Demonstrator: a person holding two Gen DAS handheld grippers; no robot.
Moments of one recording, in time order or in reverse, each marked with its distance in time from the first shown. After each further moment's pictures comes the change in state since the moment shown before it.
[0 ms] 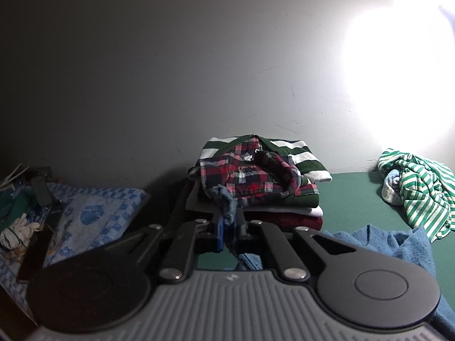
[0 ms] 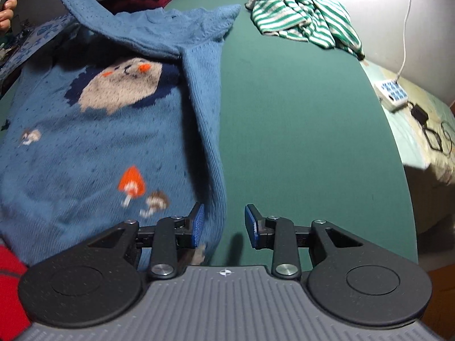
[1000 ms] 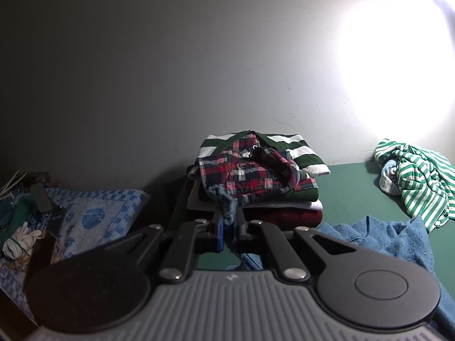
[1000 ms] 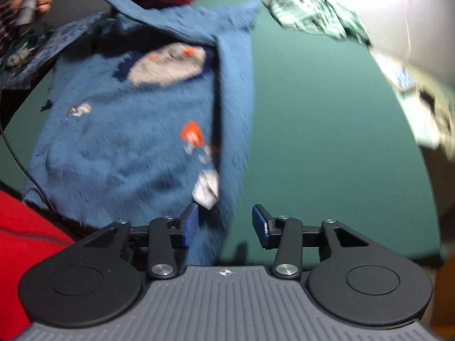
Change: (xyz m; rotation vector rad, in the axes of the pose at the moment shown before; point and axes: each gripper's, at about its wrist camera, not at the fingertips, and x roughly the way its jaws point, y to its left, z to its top) left arm -0.003 0.005 0.007 0.038 0.032 -0.019; right arm -0.023 0.028 -0.045 0.070 0.019 0.090
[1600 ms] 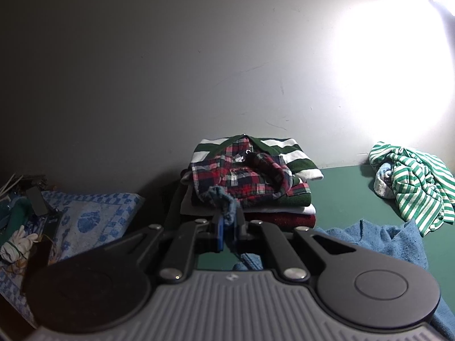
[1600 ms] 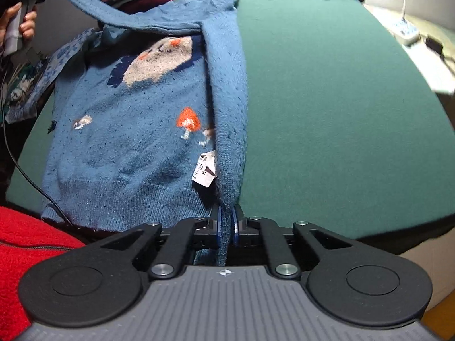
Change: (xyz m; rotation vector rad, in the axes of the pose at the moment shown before) left arm -0.005 -0.004 0.011 -0.006 -0.009 -0.017; right arm 0.001 -0.009 0.000 0.088 -0.012 0.088
